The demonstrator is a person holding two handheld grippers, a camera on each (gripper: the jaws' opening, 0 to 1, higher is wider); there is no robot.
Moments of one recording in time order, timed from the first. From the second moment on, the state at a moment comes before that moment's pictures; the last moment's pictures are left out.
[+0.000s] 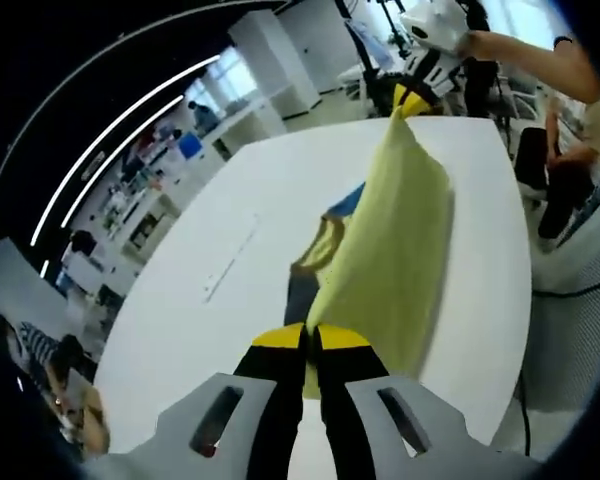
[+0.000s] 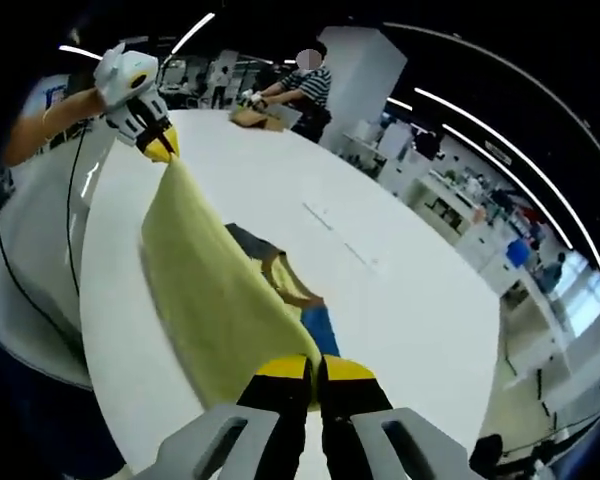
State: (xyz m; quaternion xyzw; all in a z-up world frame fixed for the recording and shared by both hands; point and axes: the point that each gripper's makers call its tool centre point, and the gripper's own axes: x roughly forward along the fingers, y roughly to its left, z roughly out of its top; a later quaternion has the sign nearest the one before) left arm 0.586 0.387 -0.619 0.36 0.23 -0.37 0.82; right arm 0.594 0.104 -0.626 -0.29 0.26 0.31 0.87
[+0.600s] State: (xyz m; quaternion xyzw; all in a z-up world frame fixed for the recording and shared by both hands) left arm 0.624 0.382 -0.617 0.38 0.20 -0.33 0.84; right arm 0.628 0.103 -0.627 -0.32 0.24 0.27 0.88
